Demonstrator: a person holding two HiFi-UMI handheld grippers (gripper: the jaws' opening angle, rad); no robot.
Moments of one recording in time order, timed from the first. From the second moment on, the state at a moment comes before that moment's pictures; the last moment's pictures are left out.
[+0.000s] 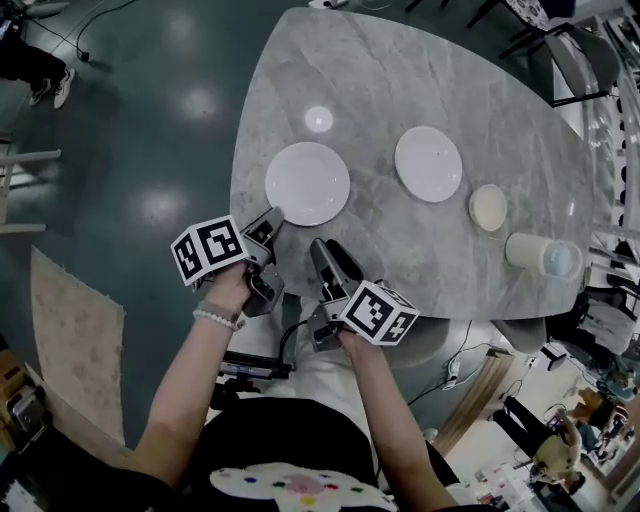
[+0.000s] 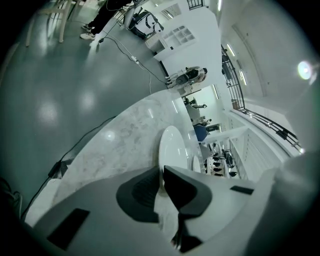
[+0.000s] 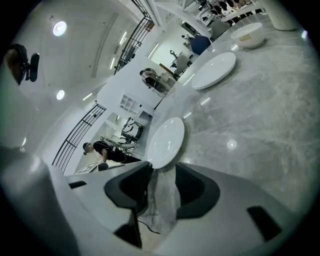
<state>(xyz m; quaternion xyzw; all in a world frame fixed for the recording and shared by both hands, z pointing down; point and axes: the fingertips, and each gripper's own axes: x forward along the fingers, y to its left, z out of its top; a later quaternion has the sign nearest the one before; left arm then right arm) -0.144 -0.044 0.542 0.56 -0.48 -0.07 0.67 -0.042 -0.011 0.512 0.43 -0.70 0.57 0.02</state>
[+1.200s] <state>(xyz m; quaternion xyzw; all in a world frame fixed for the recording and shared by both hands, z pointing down) -0.154 -0.039 0.507 0.59 -0.46 -0.09 0.66 -0.099 -0.022 0.521 0.42 -0.62 0.66 -0.08</state>
